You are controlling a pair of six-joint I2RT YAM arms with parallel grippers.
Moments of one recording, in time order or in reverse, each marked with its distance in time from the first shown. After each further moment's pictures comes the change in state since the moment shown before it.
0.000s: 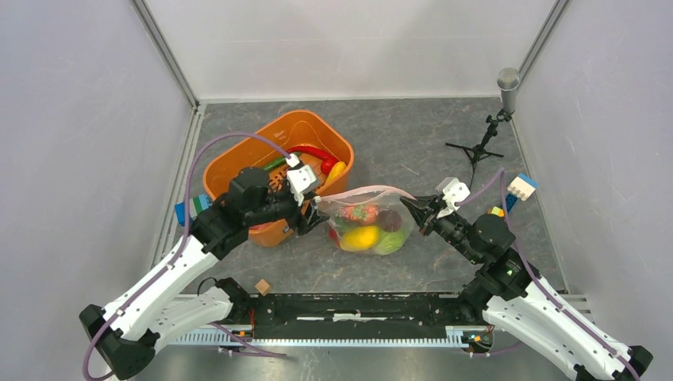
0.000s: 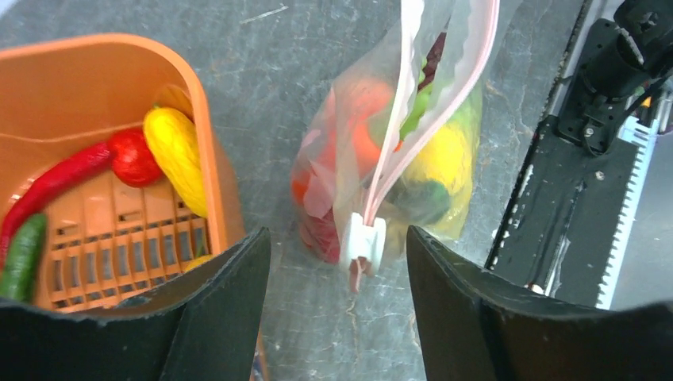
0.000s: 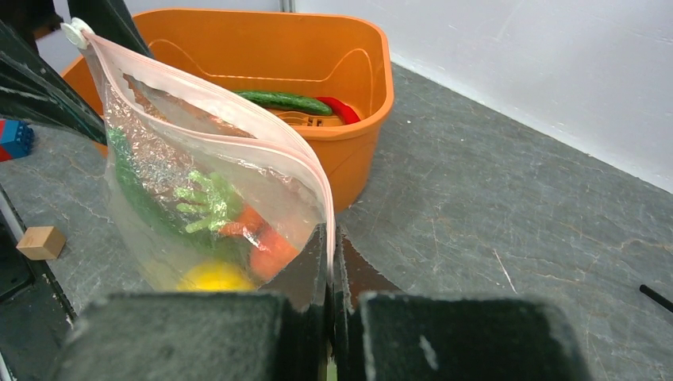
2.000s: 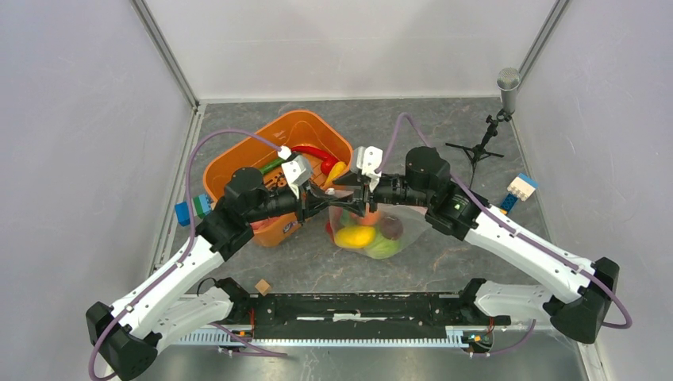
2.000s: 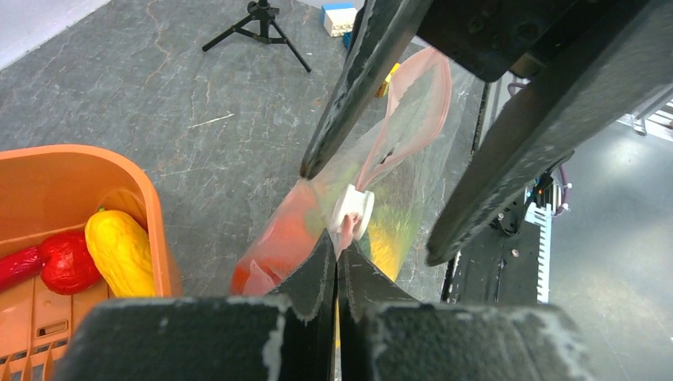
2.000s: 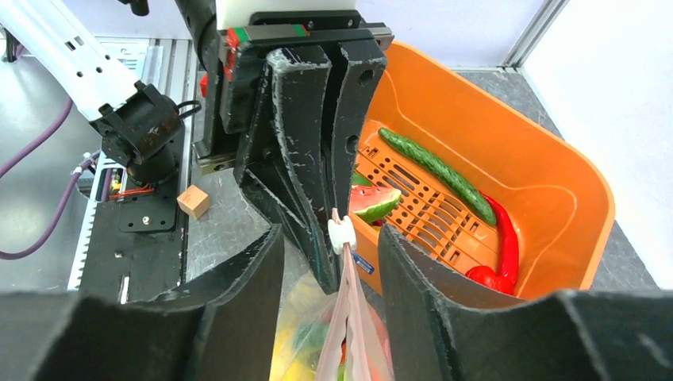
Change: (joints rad) left arm 0.039 -0.002 -0.140 0.422 0.200 -0.237; right arm 0.124 0.668 0.588 -0.082 -0.505 -0.196
